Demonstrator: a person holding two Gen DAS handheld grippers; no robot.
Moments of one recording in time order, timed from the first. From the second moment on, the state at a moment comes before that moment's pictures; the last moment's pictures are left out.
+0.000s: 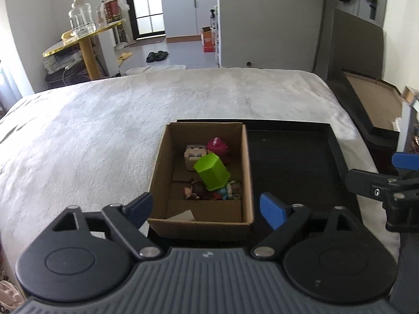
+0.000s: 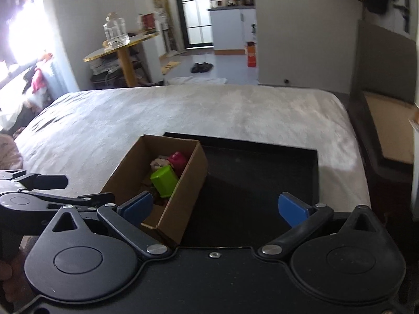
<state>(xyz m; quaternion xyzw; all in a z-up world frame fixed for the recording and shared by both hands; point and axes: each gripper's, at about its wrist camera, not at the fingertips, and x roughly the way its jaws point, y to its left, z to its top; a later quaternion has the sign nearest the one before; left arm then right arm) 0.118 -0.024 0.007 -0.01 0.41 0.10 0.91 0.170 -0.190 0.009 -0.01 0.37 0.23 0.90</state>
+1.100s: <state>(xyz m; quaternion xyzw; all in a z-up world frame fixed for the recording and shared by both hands) 0.050 -0.016 0.058 -0.02 0.40 0.05 0.91 0.105 -0.244 0.048 0.06 0.39 0.18 0.90</state>
